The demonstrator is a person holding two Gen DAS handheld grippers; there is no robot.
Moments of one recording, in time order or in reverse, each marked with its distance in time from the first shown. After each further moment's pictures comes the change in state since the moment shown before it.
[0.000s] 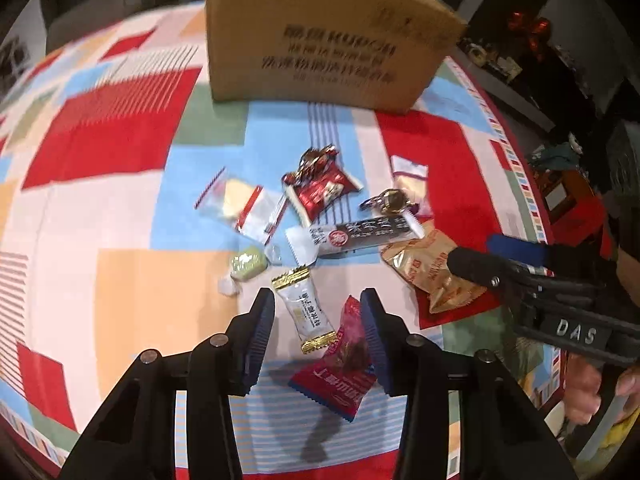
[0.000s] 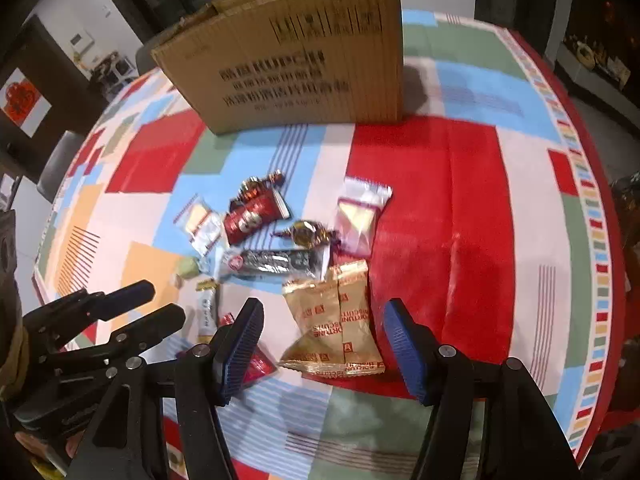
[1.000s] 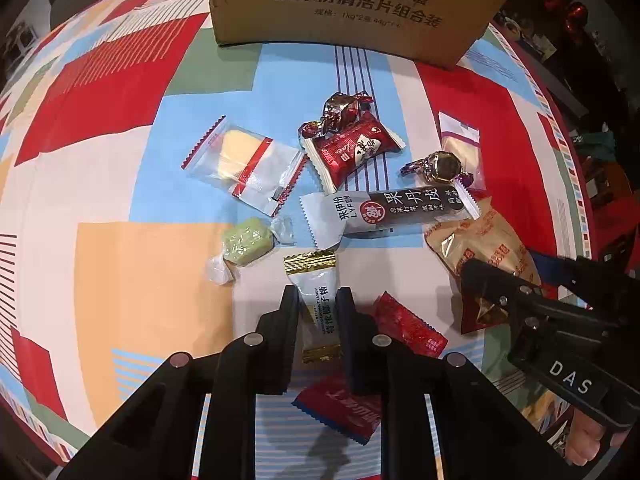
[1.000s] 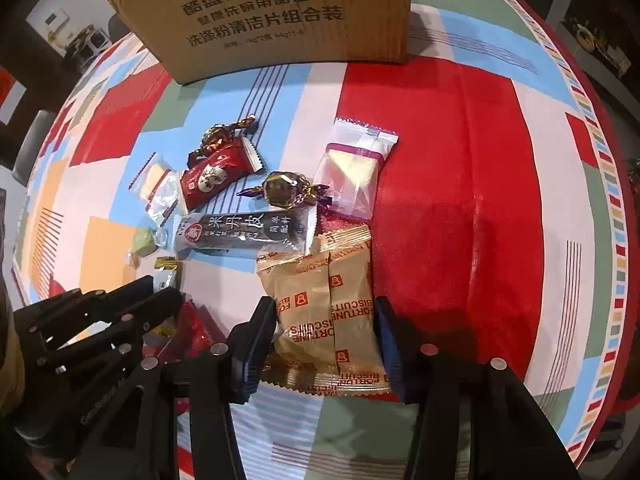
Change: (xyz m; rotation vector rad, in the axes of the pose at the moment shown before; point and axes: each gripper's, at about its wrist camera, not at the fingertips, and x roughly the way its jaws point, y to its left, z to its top) left arm 0.046 0.000 0.003 -0.037 0.133 0.087; right arm 0.046 0.009 -0.003 0.002 0.115 -0.073
